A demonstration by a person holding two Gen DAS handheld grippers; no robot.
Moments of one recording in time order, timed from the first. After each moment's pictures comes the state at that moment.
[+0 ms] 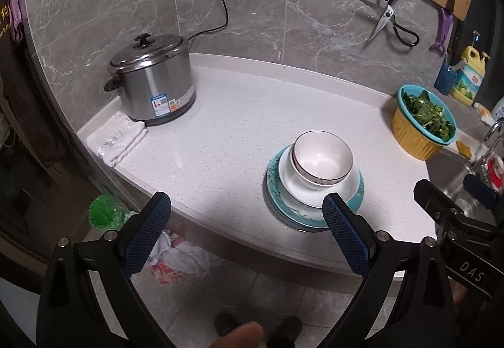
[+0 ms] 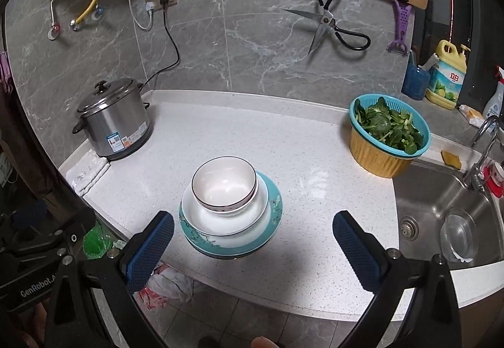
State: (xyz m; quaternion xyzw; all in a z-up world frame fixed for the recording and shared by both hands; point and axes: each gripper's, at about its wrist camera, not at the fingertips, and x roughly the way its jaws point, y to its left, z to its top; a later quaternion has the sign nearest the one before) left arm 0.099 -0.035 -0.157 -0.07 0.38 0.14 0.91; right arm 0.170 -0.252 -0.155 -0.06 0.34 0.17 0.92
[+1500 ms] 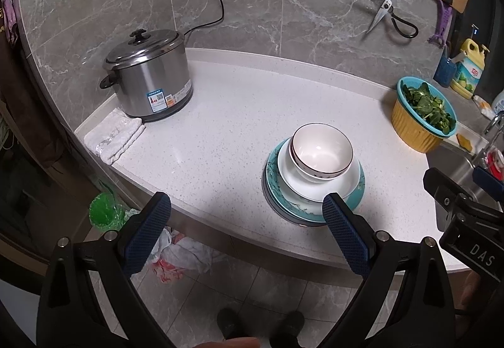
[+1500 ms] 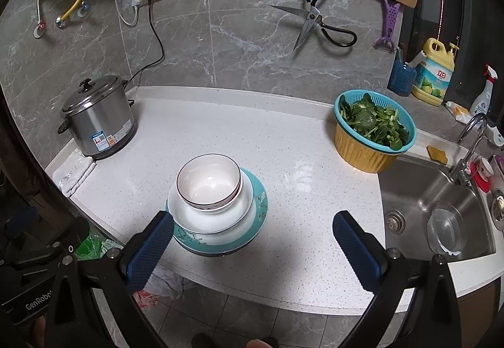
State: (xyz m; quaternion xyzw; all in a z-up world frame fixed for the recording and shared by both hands) left arm 0.097 -0.051 -0.165 -0.07 0.40 0.14 0.90; right arm 0.174 -0.256 -0.152 -0.07 0.35 0.13 0.92
